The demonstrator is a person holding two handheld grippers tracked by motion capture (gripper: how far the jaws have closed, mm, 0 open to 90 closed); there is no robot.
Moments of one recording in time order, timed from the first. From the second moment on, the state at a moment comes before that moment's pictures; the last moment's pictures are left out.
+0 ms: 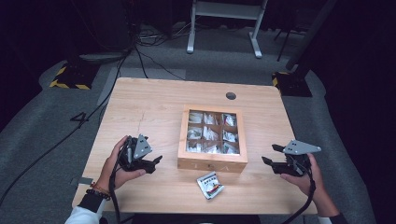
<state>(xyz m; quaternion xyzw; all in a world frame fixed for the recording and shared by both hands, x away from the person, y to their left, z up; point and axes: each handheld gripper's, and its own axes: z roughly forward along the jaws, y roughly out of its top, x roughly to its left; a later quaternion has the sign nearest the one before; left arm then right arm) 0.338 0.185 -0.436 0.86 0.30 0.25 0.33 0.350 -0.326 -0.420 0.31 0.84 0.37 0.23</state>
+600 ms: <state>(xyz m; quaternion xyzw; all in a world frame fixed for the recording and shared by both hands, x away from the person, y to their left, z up) 0.337 0.212 -0.475 0.86 0.33 0.25 0.29 0.351 -0.364 -0.456 0.36 0.83 0.36 0.22</state>
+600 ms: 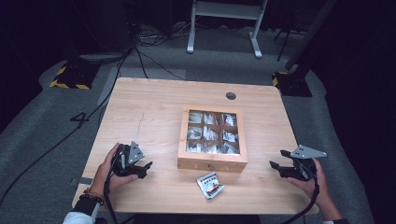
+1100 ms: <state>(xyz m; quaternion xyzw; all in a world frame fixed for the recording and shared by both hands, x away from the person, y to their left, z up) 0.339 0.242 -0.491 0.85 0.37 0.21 0.31 0.345 -0.404 -0.485 0.41 0.81 0.36 0.21</state>
